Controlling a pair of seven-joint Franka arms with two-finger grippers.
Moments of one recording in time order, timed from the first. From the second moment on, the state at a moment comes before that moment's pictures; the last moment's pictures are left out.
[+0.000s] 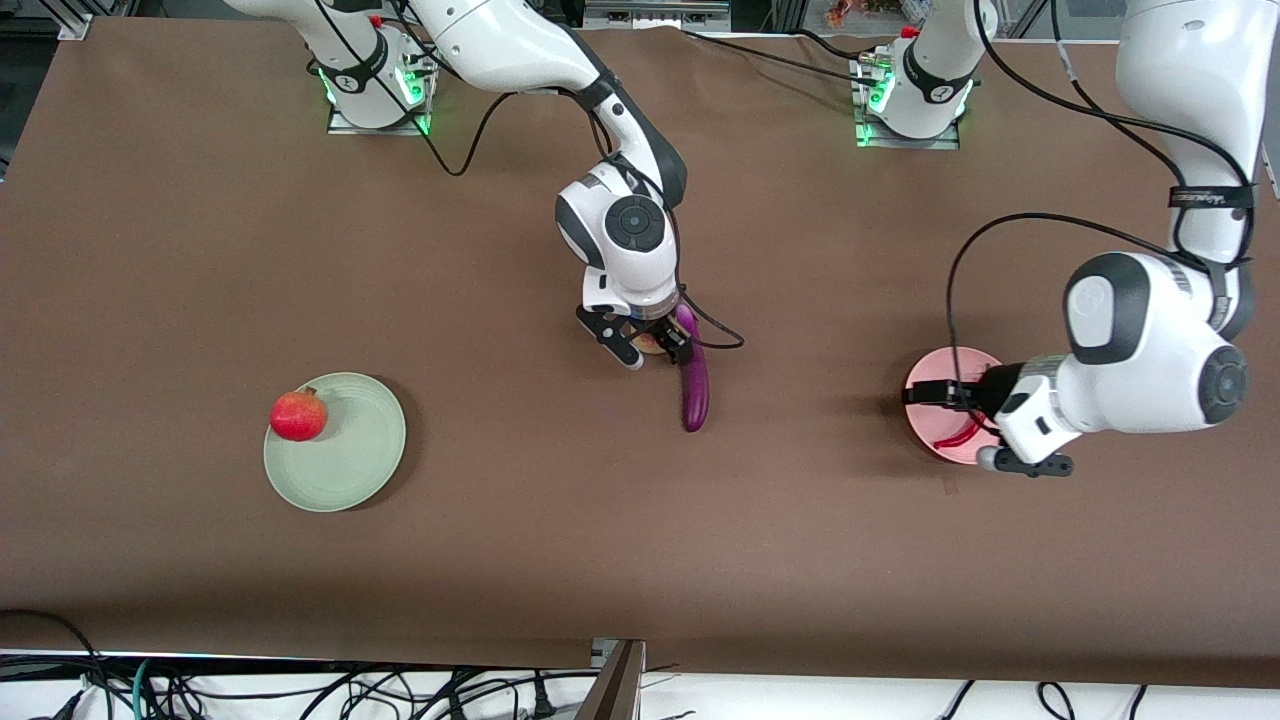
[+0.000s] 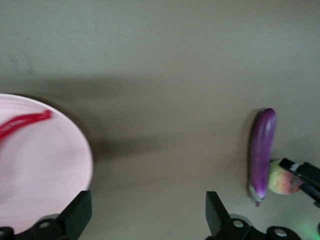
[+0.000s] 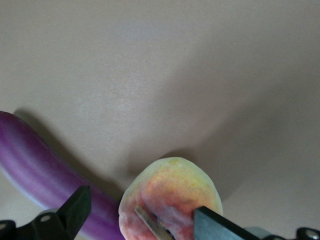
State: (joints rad) left arm 0.06 0.54 -0.15 -1.56 -0.34 1.89 0.04; right arm 0.99 0.85 -0.22 -1.42 0.22 2.33 1.50
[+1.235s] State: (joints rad) left arm 0.05 0.54 -0.17 -1.57 -0.34 1.89 -0.02; right arm 0.93 0.76 -0.33 -1.43 0.22 2.04 1.04
